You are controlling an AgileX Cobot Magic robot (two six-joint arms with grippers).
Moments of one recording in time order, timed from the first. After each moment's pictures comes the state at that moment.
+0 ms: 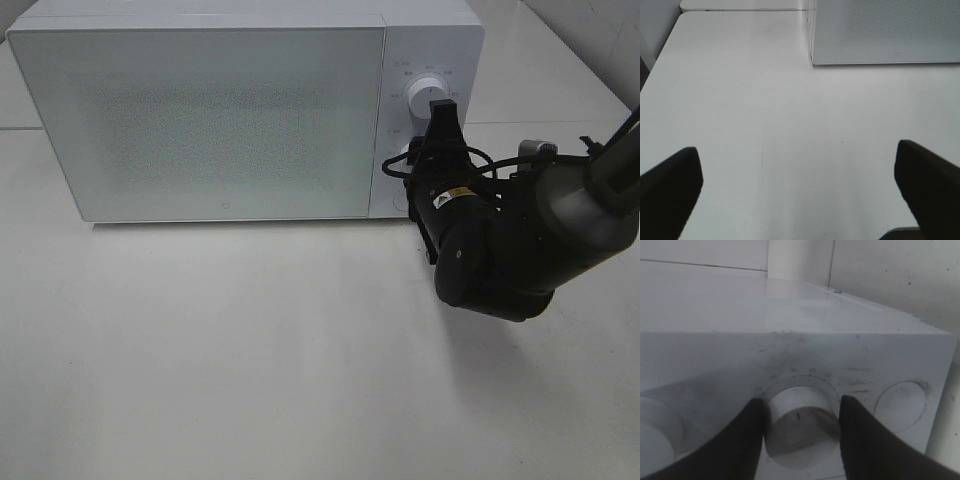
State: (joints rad) left arm 0.02 0.00 -0.52 -0.07 1.08 0.05; right arm 0.62 2.04 -0.78 0.74 -1.10 1.21
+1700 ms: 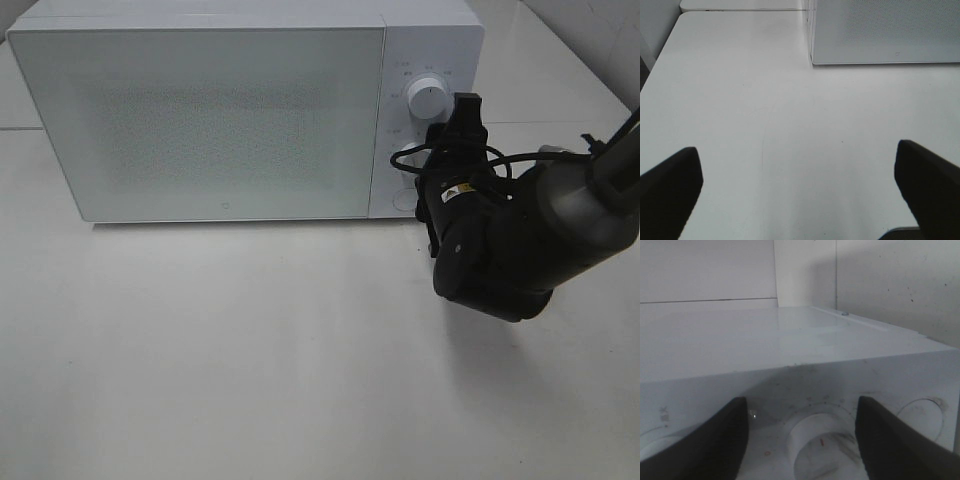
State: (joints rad) left arm 0.02 0.00 -0.52 -0.07 1.08 0.05; right arm 0.62 2.04 -0.79 0.83 -1.15 1.26
